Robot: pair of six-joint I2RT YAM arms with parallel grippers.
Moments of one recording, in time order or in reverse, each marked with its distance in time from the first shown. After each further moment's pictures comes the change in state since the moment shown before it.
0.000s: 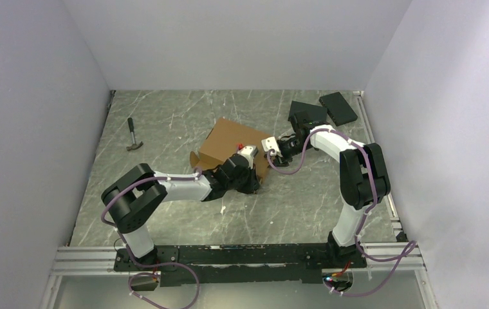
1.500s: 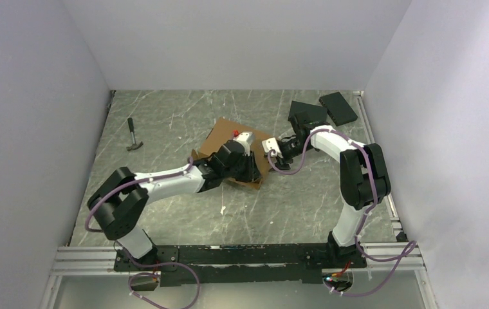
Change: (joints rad) left arm 0.051 -0.076 0.115 -0.167 0.032 -0.005; right arm -0.001 -0.002 -0.003 -0.021 -0.004 -0.006
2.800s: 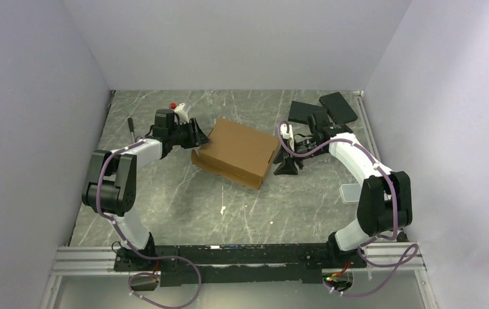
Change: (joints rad) left arm 0.698 0.088 0.015 0.062 0.444 0.246; right arm -0.074 -0.283 -0.092 -0.107 -0.151 0.515
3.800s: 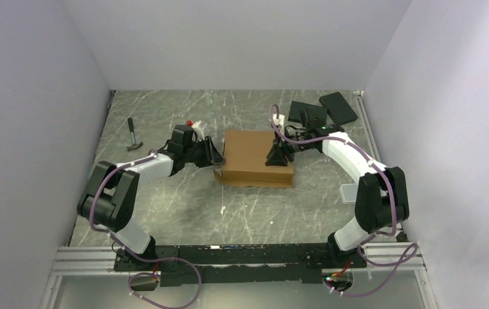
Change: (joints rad) left arm -0.193 -0.091 -0.156 0.005 -0.032 -0.186; right arm 0.047 0.015 -0.009 0.256 0.072 0.425
